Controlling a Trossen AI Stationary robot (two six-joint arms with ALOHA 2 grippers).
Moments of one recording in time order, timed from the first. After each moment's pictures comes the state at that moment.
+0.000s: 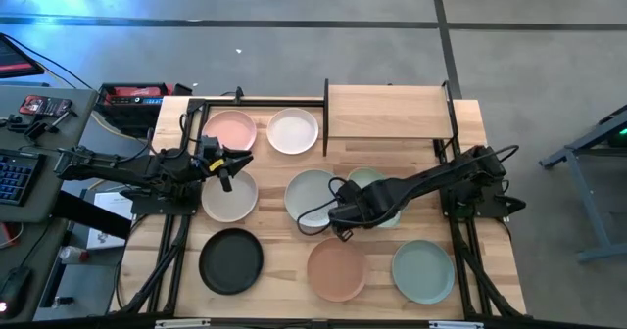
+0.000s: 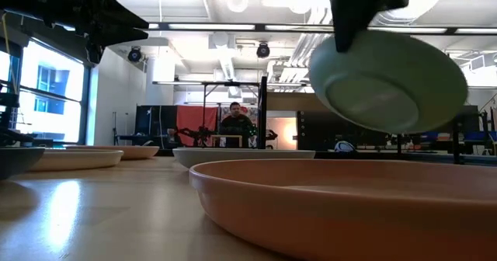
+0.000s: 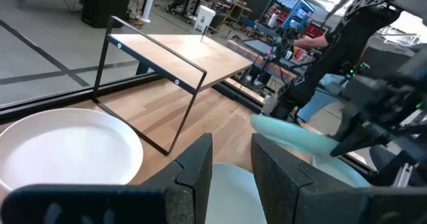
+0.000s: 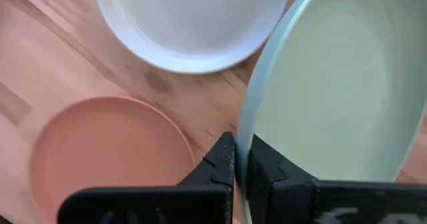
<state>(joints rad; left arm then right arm) -0.10 0.42 0.30 0.02 -0.48 -0.47 0.34 1.84 1.69 -1.29 0.22 1.17</state>
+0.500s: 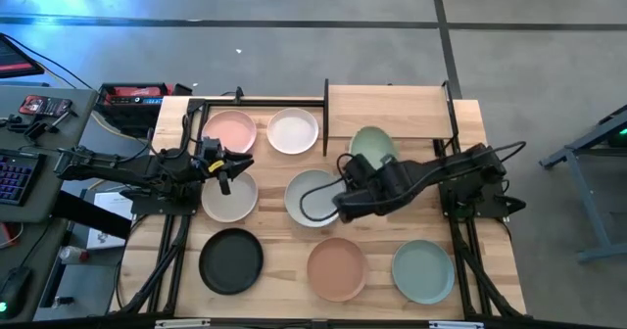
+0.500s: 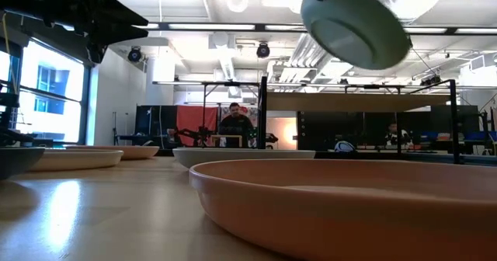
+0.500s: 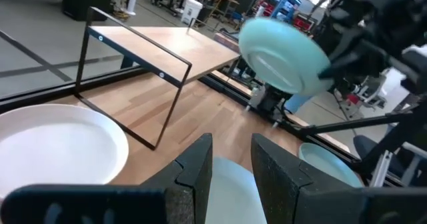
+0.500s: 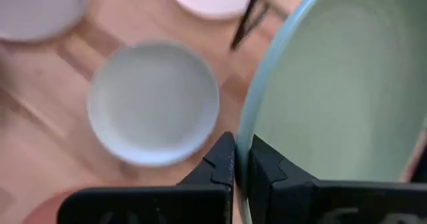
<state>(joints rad) -0.10 0.42 0.30 0.02 -0.41 -0.47 0.32 1.83 1.98 -1.57 0.58 1.14</state>
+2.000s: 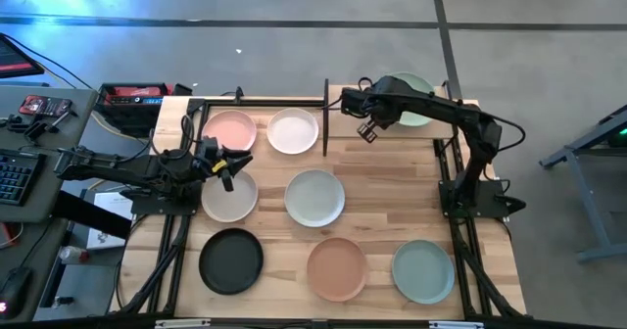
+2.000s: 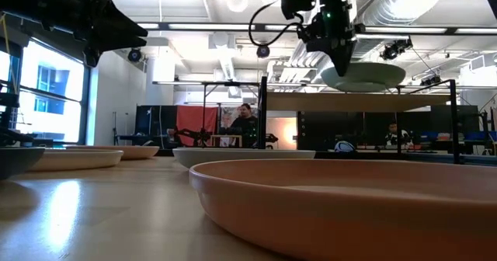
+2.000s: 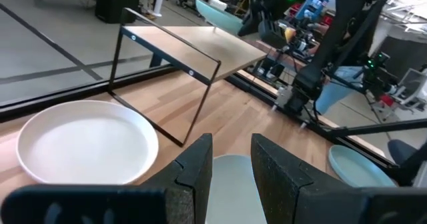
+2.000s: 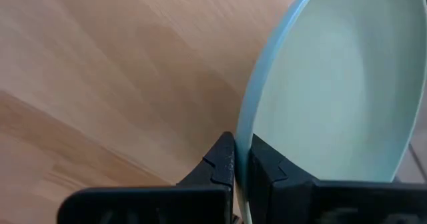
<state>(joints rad) -0.10 0.42 0.30 -0.03 -0.51 -0.47 -0.39 1.80 1.76 -1.57 0.50 0.44</state>
